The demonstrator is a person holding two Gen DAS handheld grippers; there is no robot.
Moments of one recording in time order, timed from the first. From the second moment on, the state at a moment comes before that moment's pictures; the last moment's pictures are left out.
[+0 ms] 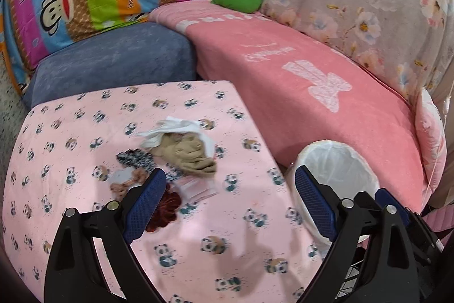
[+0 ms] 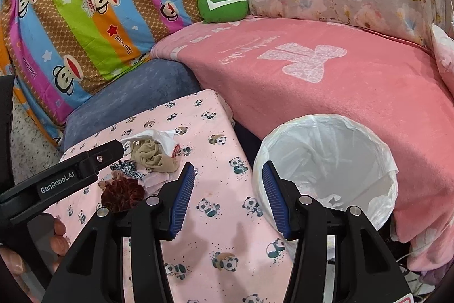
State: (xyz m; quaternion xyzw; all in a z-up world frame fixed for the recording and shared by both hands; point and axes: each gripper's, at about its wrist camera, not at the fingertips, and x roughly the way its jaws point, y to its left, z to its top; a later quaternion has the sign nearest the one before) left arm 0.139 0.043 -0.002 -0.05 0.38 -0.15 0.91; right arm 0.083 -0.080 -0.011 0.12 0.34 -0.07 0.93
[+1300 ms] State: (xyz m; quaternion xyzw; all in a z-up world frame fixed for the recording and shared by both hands) left arm 0.161 0.115 -0.084 -0.04 0.45 -0.16 0.88; right arm 0.136 -0.002 -0.071 0.10 0.41 -0.02 0.91
